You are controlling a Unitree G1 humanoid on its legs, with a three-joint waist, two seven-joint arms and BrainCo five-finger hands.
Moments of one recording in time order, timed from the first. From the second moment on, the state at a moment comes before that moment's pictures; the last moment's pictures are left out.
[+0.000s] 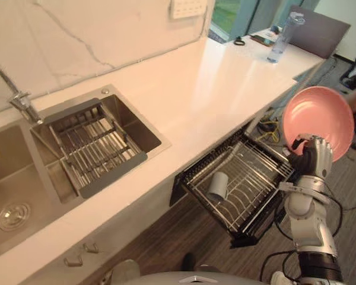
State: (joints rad) left arm 0.25 0.10 0.16 0.99 -0.41 0.31 0.09; right arm -0.01 -0.39 -0.23 0.00 -0.65 -0.06 -0.50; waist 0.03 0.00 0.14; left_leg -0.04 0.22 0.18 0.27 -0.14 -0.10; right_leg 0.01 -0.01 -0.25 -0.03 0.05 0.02
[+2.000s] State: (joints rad) left arm 0.14 0.09 0.00 0.96 -0.45 0.27 -0.01; right arm -0.53 -0.46 -0.28 0.81 -0.02 0.33 -0.56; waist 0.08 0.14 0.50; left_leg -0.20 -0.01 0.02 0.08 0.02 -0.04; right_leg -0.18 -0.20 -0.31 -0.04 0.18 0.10
